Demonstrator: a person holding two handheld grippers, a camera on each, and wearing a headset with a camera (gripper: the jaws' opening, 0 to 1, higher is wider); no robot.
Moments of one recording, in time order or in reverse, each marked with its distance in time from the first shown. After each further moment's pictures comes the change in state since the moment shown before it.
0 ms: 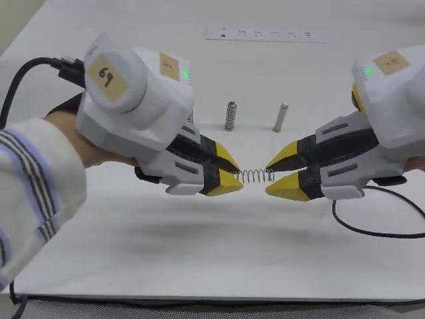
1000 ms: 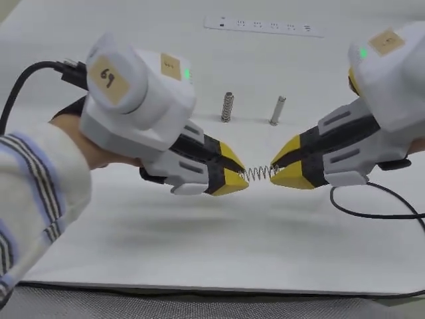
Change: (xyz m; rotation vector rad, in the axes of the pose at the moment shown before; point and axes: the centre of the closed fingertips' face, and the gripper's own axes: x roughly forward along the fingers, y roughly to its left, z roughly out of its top) left arm 0.013 -0.007 0.002 -0.050 -0.078 -0.005; right arm -0.009 0.005 -0.003 -0.002 0.124 0.022
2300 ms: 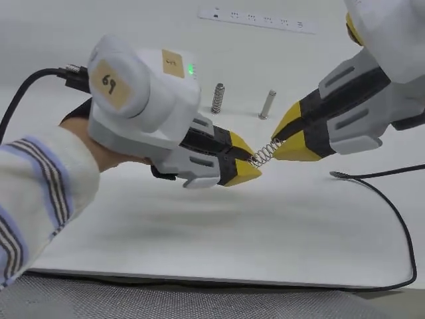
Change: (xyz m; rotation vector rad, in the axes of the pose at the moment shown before) left arm 0.020 -0.003 0.024 0.027 -0.140 0.037; right arm -0.027 0.003 0.016 -0.129 0.172 -0.004
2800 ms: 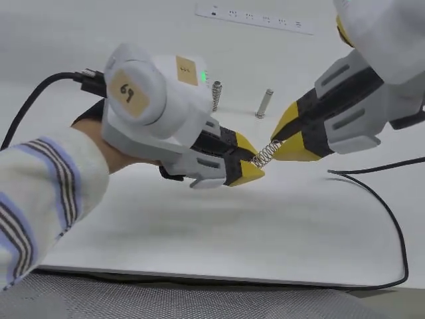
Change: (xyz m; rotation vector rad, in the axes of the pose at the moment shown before) left arm 0.011 0.001 -0.003 0.027 0.003 0.007; right arm 0.002 0.001 -0.007 -0.039 0.057 0.009
